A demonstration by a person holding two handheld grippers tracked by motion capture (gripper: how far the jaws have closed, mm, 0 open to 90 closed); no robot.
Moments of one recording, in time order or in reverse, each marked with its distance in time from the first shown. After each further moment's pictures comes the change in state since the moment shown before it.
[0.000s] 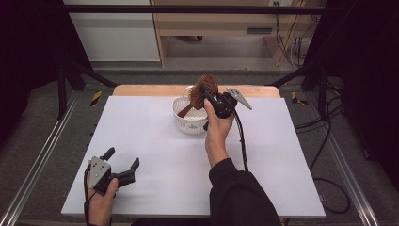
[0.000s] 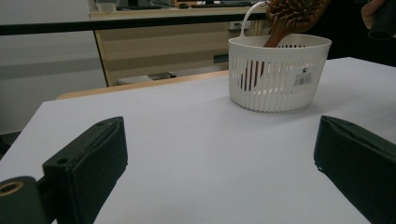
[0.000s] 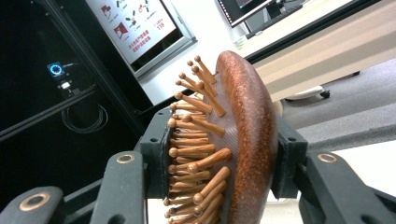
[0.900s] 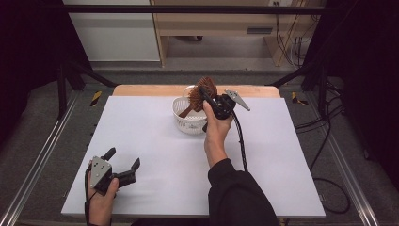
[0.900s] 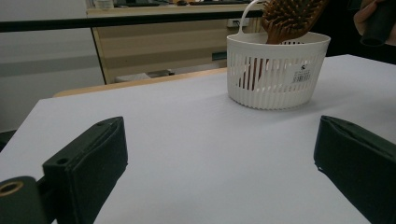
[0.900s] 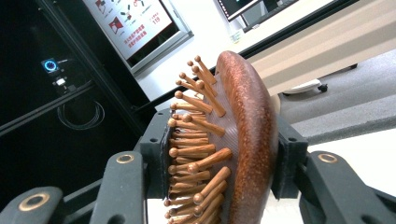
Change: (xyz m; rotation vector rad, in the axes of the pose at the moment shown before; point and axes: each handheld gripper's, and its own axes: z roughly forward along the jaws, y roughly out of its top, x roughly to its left) left arm -0.001 -0.001 0.001 0.009 -0.006 0.000; right arm -0.005 -0.010 0.004 0.018 -0.013 0.010
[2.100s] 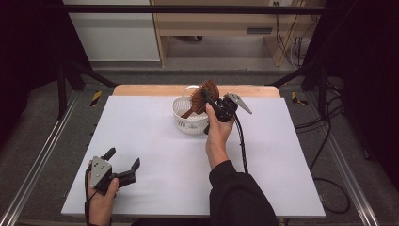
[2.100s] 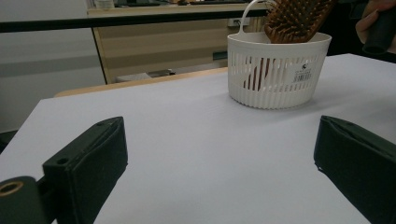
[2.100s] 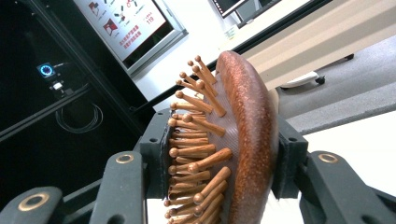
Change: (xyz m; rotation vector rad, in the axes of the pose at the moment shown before) left arm 0.000 0.000 0.000 0.001 0.002 0.004; right arm -0.012 -0.007 -0.003 0.004 -0.013 0.041
